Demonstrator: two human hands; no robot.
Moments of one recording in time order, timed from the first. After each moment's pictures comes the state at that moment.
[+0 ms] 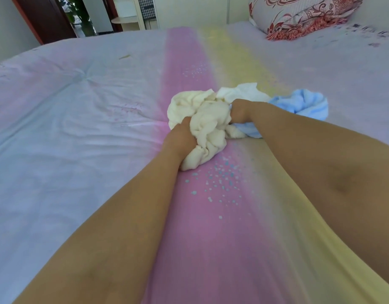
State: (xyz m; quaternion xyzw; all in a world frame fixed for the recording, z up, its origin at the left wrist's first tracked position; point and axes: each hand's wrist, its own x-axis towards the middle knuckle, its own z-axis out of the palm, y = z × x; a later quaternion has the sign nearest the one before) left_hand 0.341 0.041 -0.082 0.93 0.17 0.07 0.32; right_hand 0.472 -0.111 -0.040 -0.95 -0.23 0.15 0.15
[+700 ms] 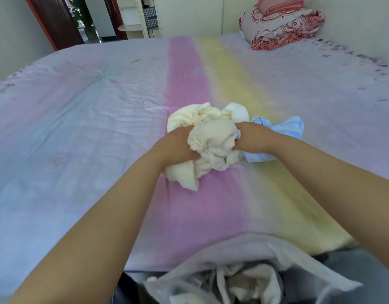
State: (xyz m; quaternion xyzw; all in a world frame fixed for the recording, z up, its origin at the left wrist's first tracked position) left_hand 0.119 -0.042 0.002 0.96 -0.02 0.00 0.26; right_hand 0.208 -0.248 0.019 -0.91 -0.36 0.11 0.17
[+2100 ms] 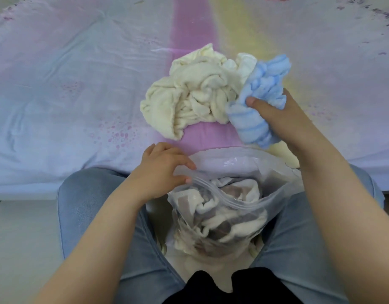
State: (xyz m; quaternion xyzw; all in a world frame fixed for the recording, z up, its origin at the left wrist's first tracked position) left_hand -0.133 -0.115 -0.043 0.98 0.02 -0.01 0.20; right_hand 0.028 -0.331 0.011 -0.80 -0.20 0.10 0.56
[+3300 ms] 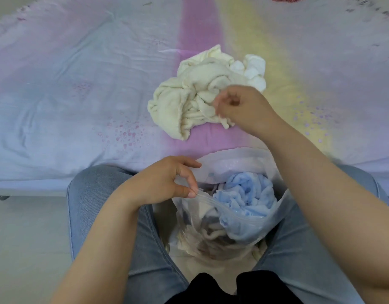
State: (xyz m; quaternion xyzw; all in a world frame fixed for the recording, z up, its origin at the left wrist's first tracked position) left_hand -0.149 -0.109 -0.037 0.91 0.00 -0.11 0.40; right_hand 0.023 -0.265 0.012 -0.82 -0.30 0.08 0.47
